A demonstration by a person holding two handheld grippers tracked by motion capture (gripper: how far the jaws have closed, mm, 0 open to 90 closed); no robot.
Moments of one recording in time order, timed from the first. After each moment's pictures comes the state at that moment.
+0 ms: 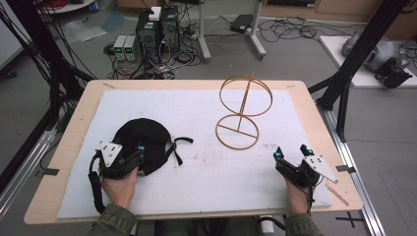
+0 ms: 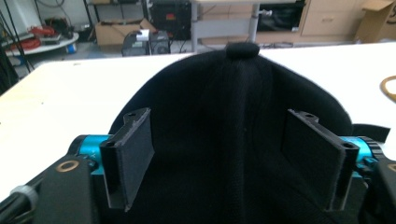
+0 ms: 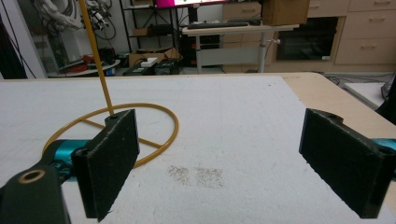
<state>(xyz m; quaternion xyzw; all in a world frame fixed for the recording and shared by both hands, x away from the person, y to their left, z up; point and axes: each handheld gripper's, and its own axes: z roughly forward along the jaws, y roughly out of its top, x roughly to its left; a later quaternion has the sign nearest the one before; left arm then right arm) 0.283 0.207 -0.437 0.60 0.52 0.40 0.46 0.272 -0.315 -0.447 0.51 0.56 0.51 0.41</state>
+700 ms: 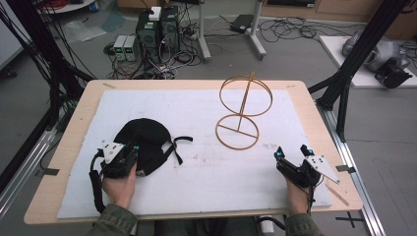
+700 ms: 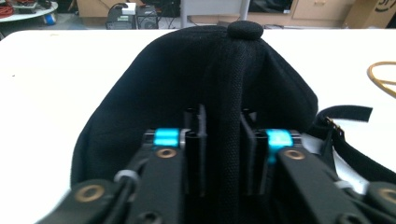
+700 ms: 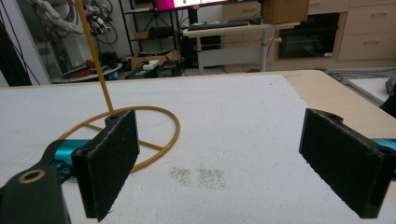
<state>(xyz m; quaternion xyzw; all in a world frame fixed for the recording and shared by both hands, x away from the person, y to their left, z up) 0.284 0.207 -0.438 0.61 0.54 0.35 0.46 0.273 -0.317 -0.448 0.52 0.55 0.52 0.40</state>
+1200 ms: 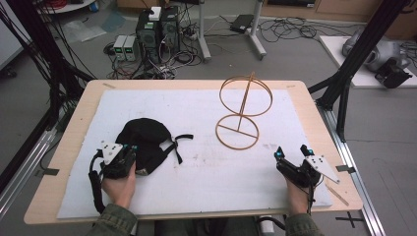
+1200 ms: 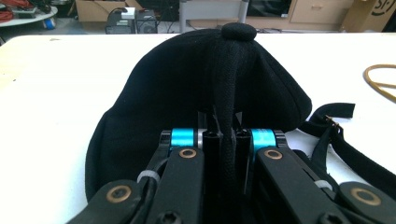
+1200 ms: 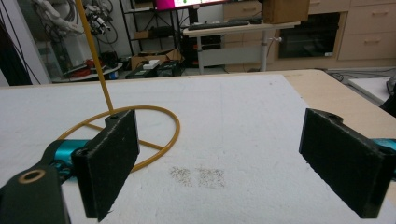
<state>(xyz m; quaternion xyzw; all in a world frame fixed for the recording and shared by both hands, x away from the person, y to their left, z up) 0.283 0.206 -0.437 0.61 0.53 0.36 0.46 0.273 -0.318 -0.448 0.52 0.55 0.52 0.40</state>
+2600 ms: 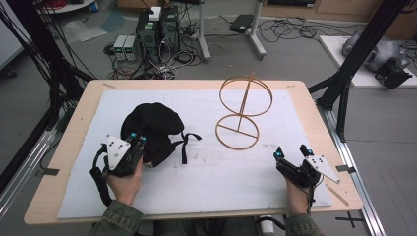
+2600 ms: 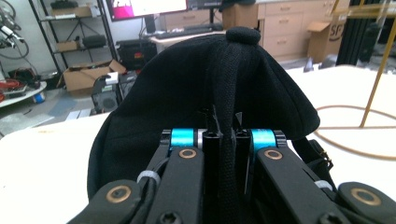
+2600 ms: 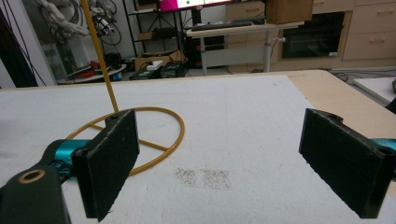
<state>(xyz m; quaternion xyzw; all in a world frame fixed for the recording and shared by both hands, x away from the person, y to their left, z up) 0.266 0.173 -0.380 0.61 0.42 0.42 0.52 0.272 -0.317 -0.446 0.52 0.55 0.53 0.39</state>
